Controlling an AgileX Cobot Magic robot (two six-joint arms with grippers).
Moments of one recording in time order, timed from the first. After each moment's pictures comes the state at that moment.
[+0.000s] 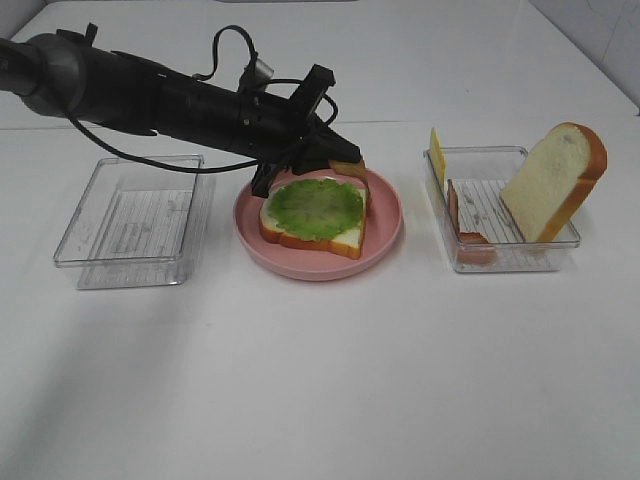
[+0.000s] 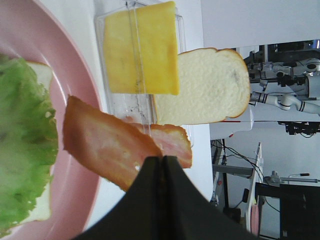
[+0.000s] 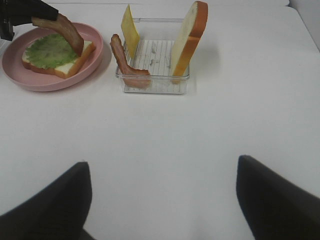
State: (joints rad) left arm -0.36 2.34 -1.64 -1.50 0.79 0.59; right arm -0.04 0.00 -0.51 0.10 1.07 -0.11
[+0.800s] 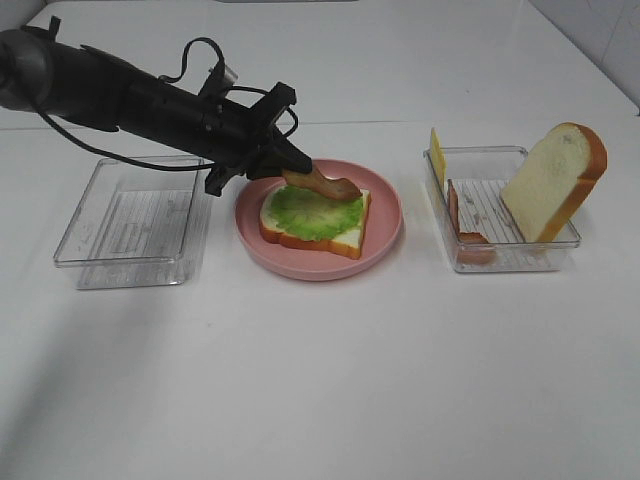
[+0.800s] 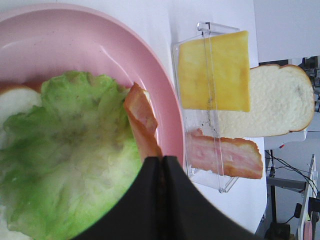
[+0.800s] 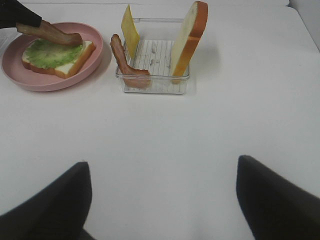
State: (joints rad) left arm -0.27 2.34 -1.64 -1.33 0.76 0.56; right arm -0.04 0.00 -0.51 0.10 1.07 -0.11
